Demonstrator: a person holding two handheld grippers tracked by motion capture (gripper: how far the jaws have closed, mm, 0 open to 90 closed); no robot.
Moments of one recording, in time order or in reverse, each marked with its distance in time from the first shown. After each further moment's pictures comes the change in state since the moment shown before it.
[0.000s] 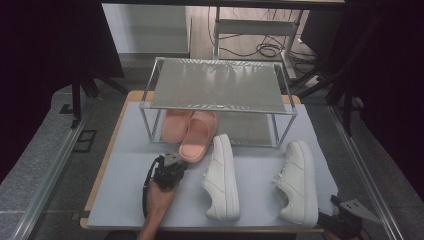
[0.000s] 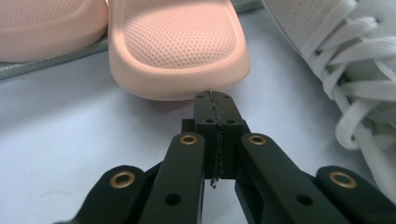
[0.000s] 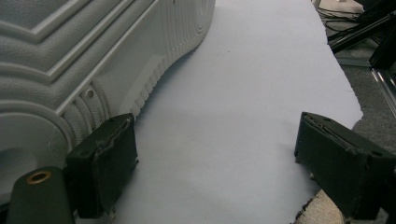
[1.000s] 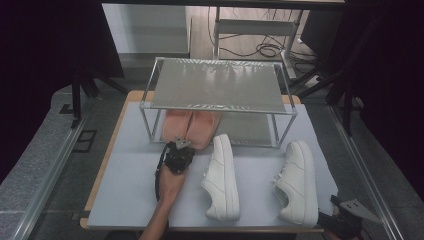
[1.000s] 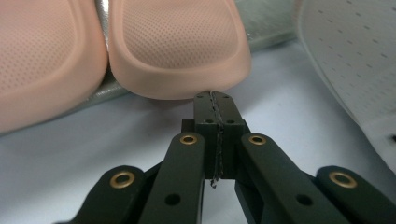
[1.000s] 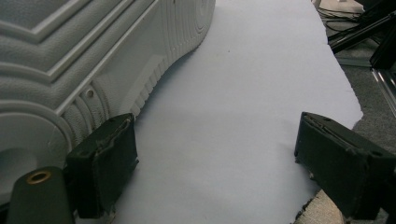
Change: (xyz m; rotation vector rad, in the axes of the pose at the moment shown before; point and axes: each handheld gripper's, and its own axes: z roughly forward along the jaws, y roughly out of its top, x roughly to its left) left arm 0.009 0.034 0.048 0.009 0.040 -0.021; right arm 0.000 0.000 0.000 0.000 0.001 -0.002
